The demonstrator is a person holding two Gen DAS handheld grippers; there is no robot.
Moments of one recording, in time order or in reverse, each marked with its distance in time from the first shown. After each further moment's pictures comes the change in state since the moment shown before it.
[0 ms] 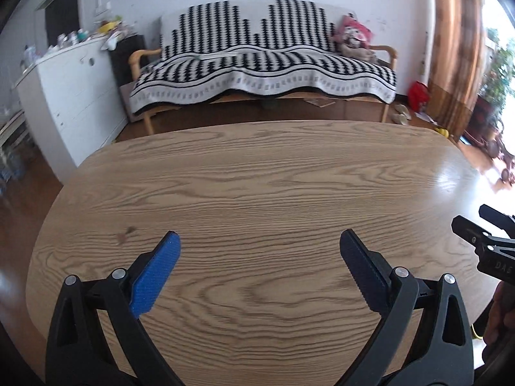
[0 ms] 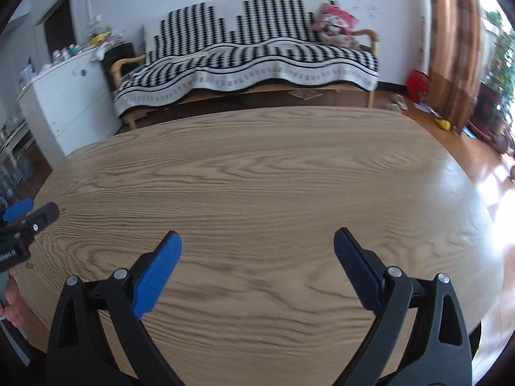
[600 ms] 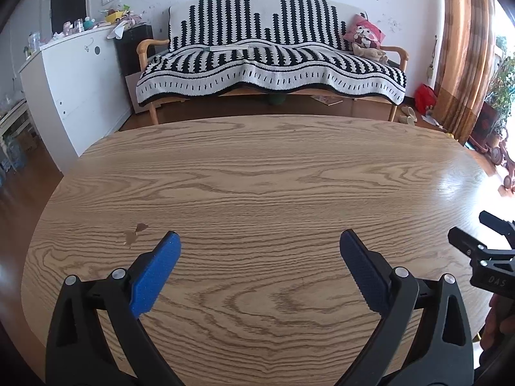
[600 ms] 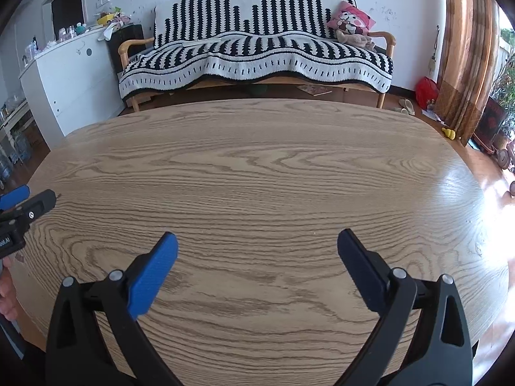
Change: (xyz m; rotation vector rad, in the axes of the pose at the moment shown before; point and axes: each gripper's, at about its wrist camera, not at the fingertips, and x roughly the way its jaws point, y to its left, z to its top) left arm 0.023 0.031 -0.001 -0.031 0.017 -0.006; right arm 0.029 0.027 -0.006 -0.040 0.040 -0.029
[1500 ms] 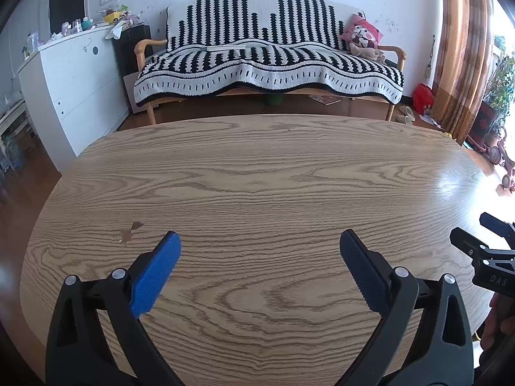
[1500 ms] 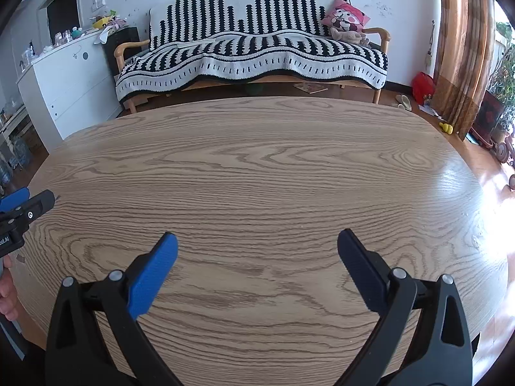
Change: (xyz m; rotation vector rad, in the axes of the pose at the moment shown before) left arm -0.003 -0.005 -0.002 0.004 0.003 -0.006; right arm -0.009 -0.014 -0.005 0.016 0.001 -0.002
